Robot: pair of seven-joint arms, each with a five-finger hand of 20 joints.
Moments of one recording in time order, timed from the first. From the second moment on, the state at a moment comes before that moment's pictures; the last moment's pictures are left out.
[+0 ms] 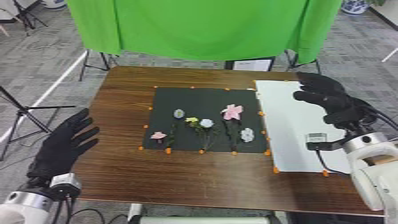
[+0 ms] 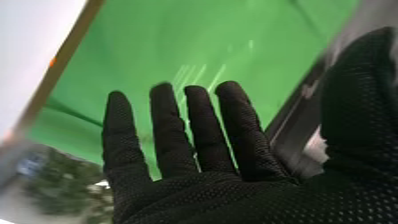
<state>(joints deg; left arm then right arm) 137.4 -53.2 -107.8 -123.5 38.6 2.7 10.3 -109.6 -53.5 98.9 -116.7 -83.3 1.2 -1.1</state>
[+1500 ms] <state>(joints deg) 128.7 -58.7 -98.3 -121.0 39.1 3.1 13.8 -114.5 -69.4 102.6 -119.8 -57.5 -9.0 5.5</state>
